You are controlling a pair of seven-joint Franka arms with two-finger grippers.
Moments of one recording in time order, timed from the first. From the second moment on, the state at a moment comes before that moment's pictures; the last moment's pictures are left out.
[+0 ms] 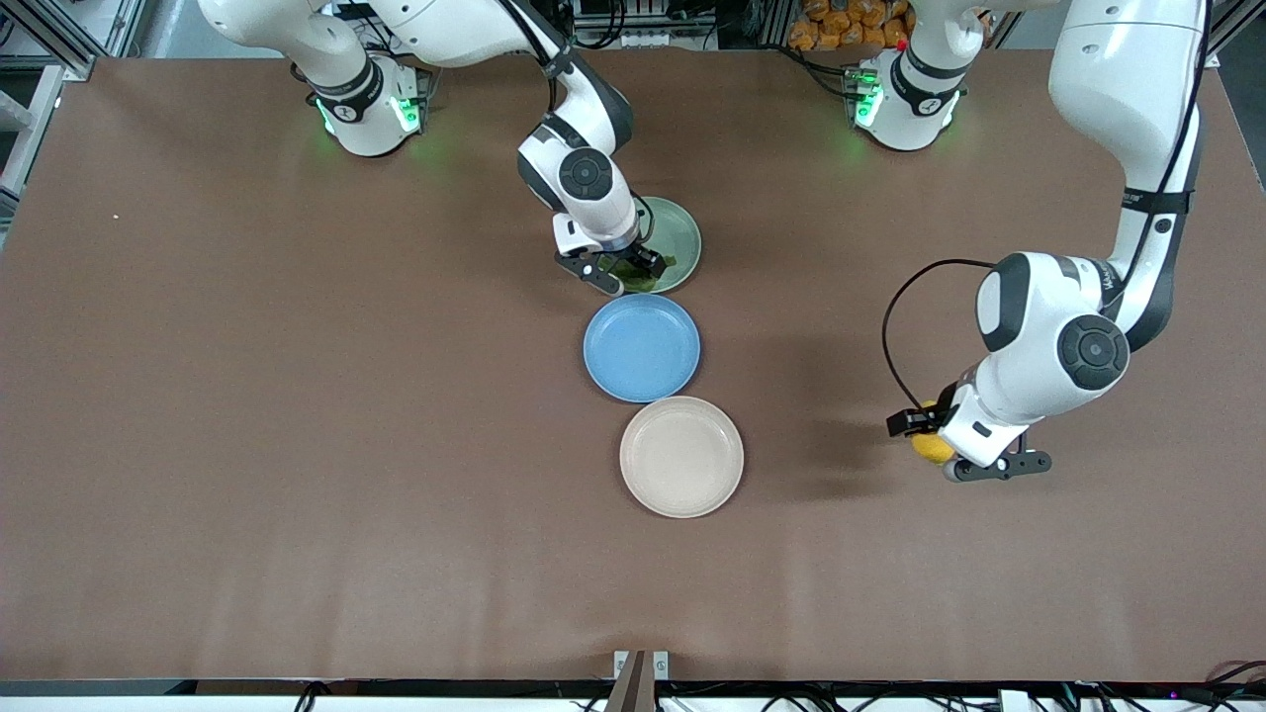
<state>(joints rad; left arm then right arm) -0.10 0.48 -0.06 -1.78 -0.02 2.26 -0.24 0.81 0.55 0.16 -2.02 0.22 2.58 1.35</state>
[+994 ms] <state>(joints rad) -0.05 0.64 -0.06 -1.83 -0.01 2.47 -0.24 0.83 0.52 0.14 -1.99 0.22 2.60 1.36</state>
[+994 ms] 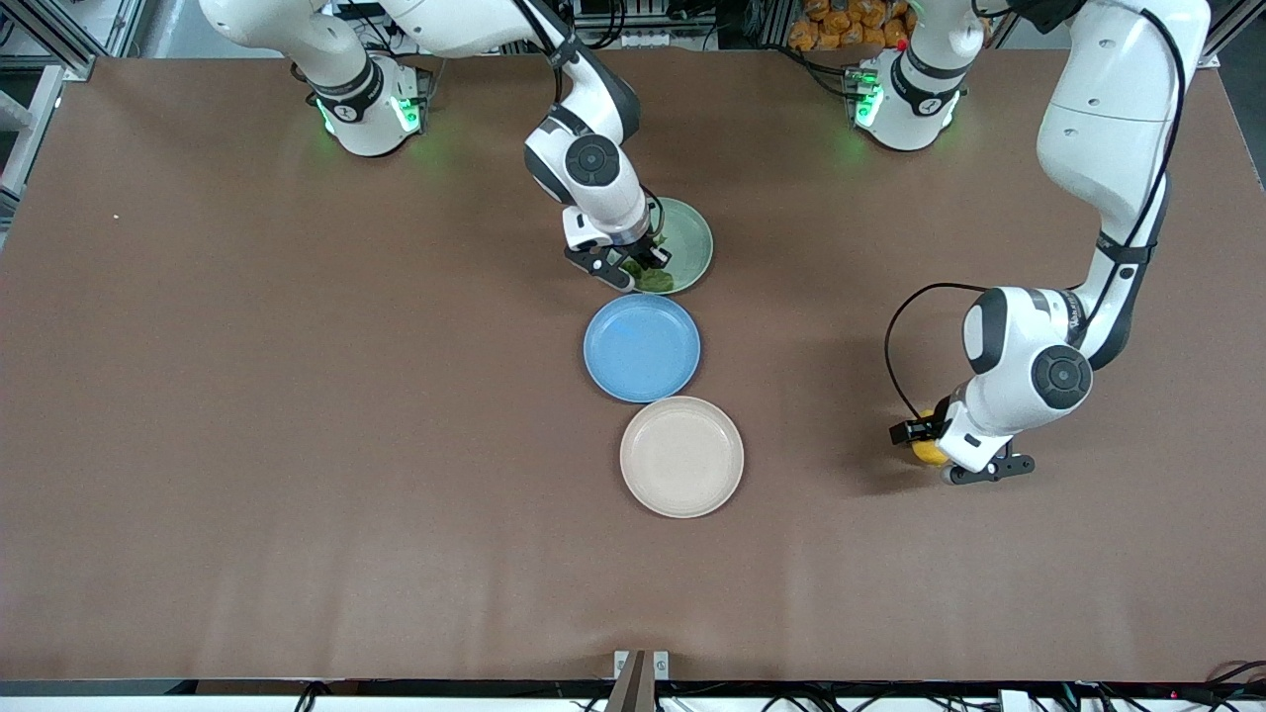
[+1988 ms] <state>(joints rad) -0.04 0.44 -0.07 -1.74 0.02 2.21 -0.24 0.54 0.34 0.10 -1.97 0.13 2.28 1.11</state>
